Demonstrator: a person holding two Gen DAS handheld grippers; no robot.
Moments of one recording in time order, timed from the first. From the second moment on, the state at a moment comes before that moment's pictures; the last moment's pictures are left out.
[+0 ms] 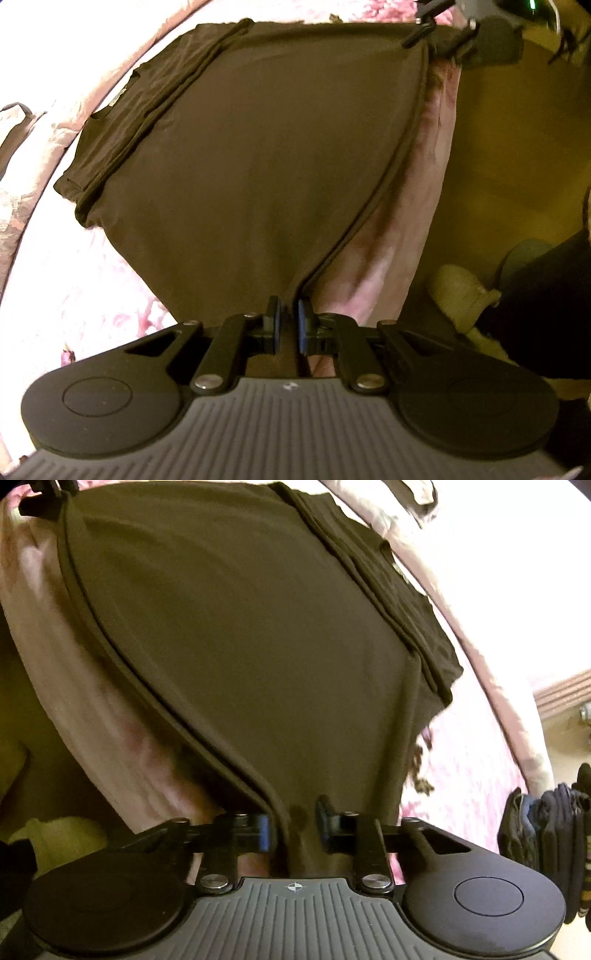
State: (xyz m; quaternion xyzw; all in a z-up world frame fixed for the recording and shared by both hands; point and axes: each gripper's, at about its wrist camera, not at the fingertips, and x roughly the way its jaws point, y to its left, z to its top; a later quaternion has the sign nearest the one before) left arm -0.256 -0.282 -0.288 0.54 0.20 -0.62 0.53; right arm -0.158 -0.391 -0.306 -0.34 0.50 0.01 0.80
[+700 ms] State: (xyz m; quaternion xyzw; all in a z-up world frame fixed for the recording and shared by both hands) left arm -0.264 -0.265 -0.301 0.60 0.16 -0.61 0.49; right arm -0.162 -0.395 -0.289 -0.33 0.52 0.05 0.79
